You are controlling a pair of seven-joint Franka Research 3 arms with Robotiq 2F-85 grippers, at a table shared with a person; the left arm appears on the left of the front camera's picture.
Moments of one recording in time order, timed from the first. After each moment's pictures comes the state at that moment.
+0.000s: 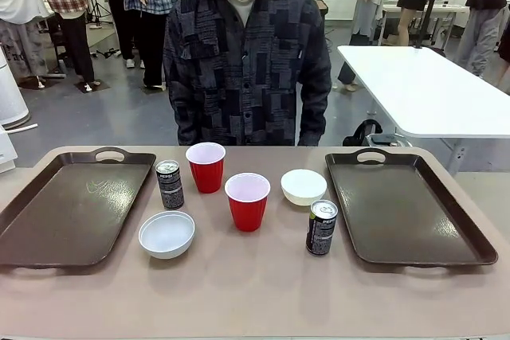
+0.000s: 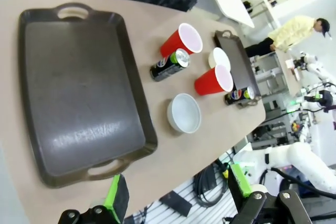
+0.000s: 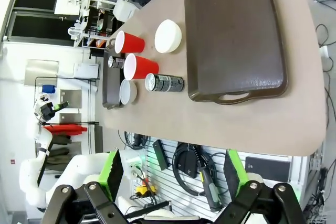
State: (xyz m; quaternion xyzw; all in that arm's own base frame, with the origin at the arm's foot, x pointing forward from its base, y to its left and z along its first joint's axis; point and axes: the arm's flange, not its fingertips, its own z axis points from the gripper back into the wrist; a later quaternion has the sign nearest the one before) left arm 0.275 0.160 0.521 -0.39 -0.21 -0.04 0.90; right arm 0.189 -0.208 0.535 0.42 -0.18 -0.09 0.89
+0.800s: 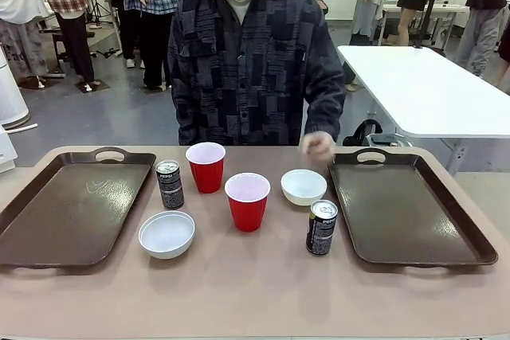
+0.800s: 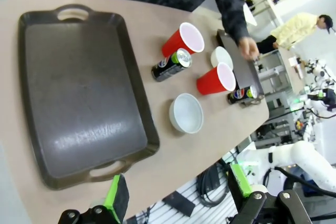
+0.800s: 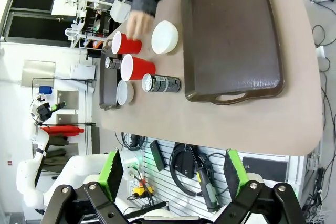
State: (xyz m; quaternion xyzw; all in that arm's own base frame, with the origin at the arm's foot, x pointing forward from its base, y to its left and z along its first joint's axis) left arm 0.277 0.155 0.523 -0.38 -0.21 -0.05 0.90; right arm 0.188 -0.209 0.536 0.41 -0.18 -0.09 0.89
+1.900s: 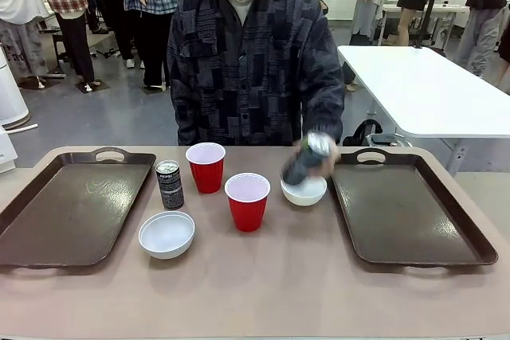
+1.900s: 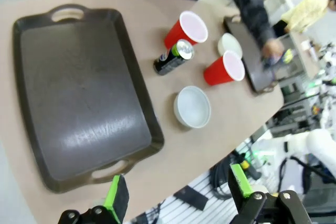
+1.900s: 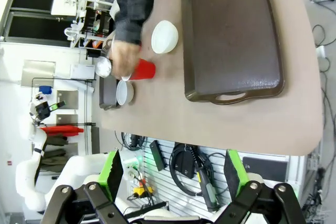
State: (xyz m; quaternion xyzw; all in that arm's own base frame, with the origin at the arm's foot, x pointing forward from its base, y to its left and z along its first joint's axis) left arm 0.284 0.112 0.534 -0.33 -0.20 -0.09 0.92; right arm 0.188 -0.208 0.536 0.41 -0.18 -0.09 0.89
